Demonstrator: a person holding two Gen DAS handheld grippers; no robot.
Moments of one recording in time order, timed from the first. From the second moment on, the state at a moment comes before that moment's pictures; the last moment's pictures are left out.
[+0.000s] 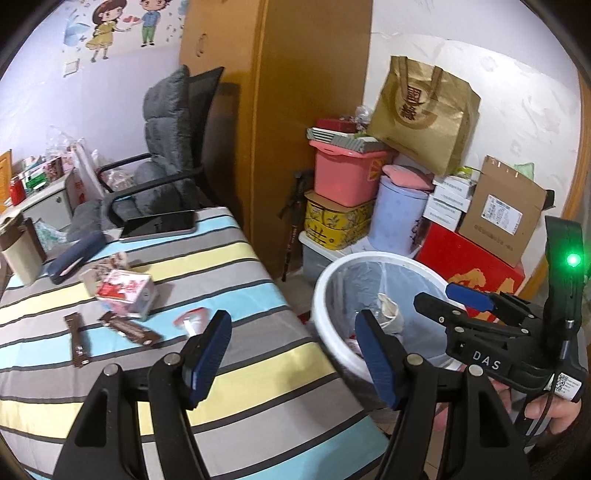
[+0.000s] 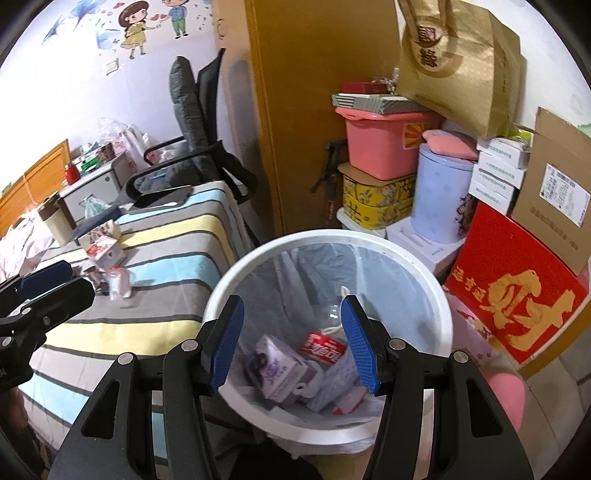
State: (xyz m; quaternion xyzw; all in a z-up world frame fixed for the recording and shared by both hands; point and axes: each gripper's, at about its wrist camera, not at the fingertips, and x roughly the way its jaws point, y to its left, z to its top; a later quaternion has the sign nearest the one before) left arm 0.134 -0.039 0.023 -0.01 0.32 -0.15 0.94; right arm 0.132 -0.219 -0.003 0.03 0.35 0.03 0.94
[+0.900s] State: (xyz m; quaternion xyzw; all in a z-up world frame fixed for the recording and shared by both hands) left arm 0.114 0.126 -0.003 -0.08 0.33 0.02 0.94; right arm 0.161 -0.102 -0.011 -0.03 0.36 0.16 0.92
